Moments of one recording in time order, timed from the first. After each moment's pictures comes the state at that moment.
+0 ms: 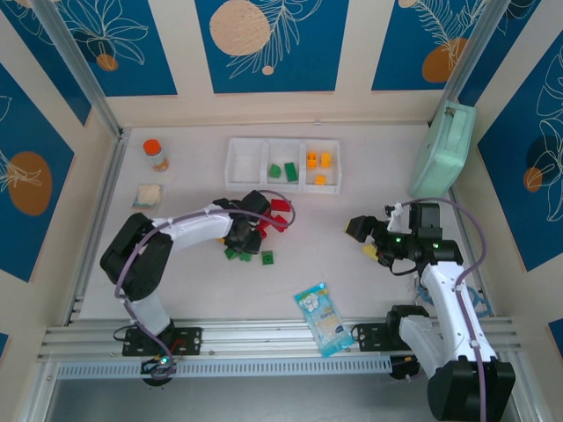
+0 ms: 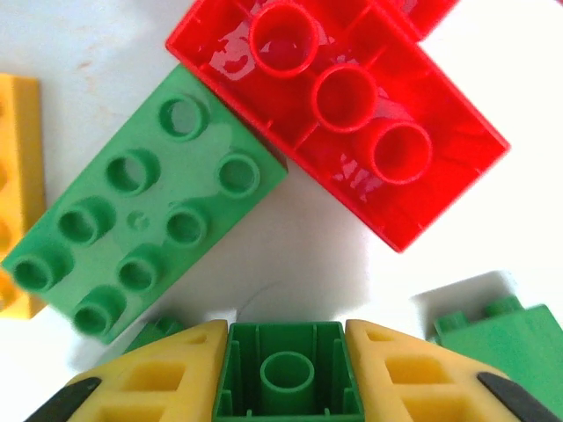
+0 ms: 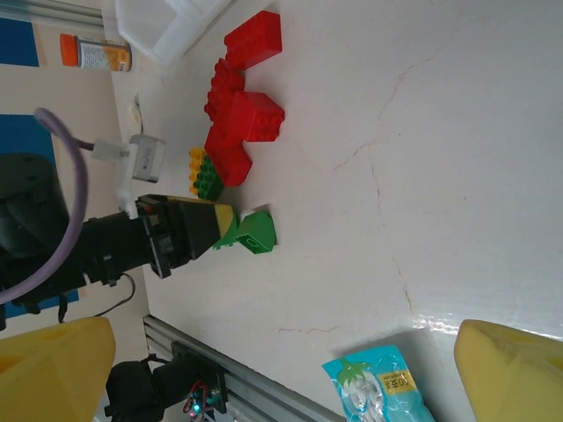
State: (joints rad) left arm -0.72 1.72 1.08 -0.73 -0.05 -0.49; right arm -0.05 0.83 0.65 -0.80 -0.76 0.58
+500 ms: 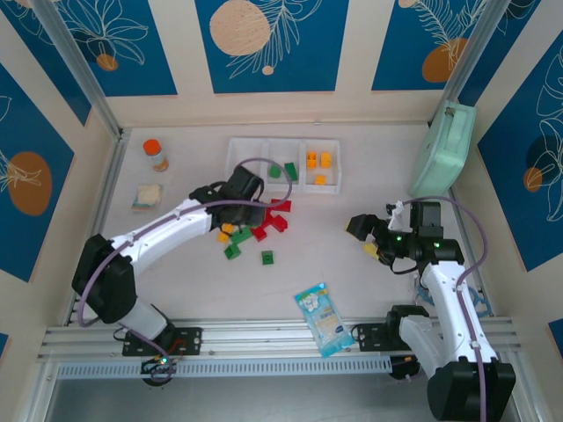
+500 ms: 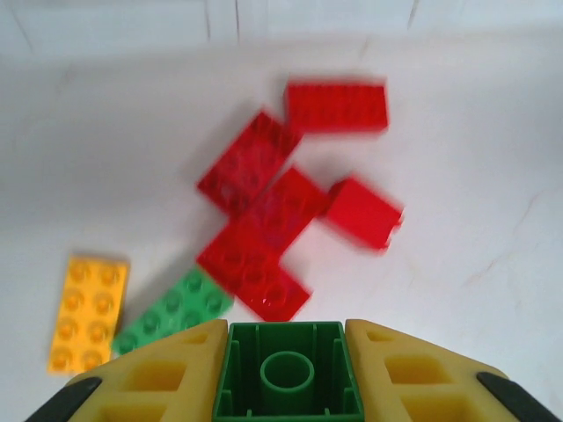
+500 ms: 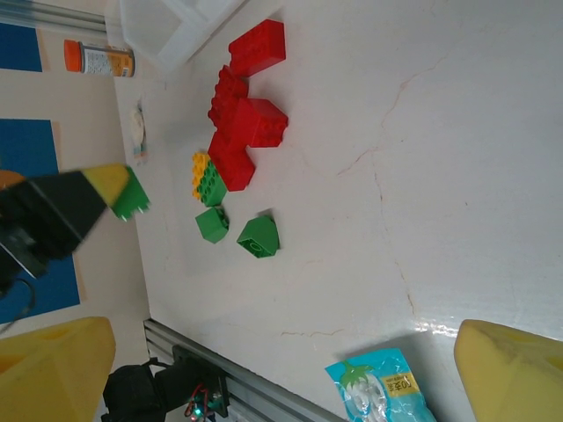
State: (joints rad) left arm -0.69 1.56 1.24 -0.66 -0.12 -0.51; right arm -0.05 0.83 0.67 -0.80 -0.75 0.58
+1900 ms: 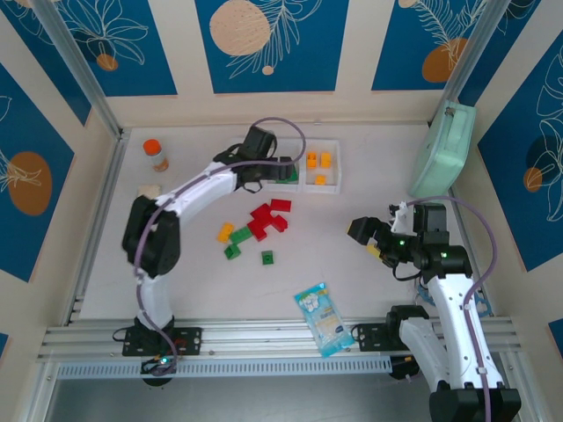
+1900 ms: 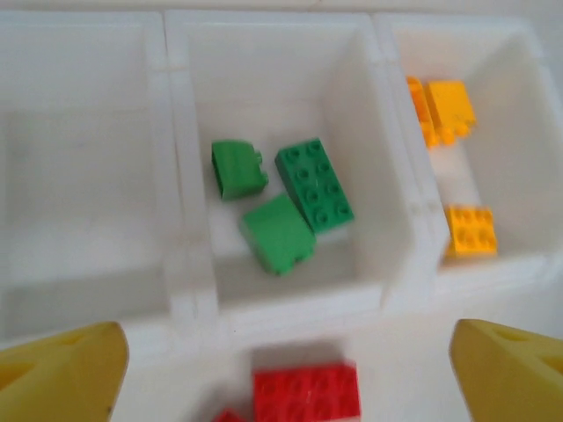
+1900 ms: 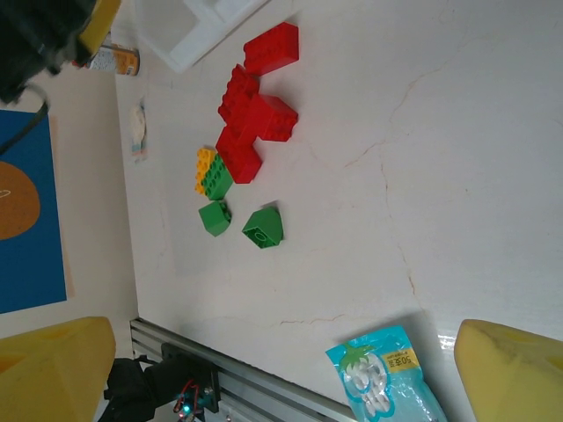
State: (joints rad) left arm -0.59 1.87 1.55 -0.47 -0.09 -0.41; right arm -0.01 0.72 0.74 -0.92 -0.68 0.58
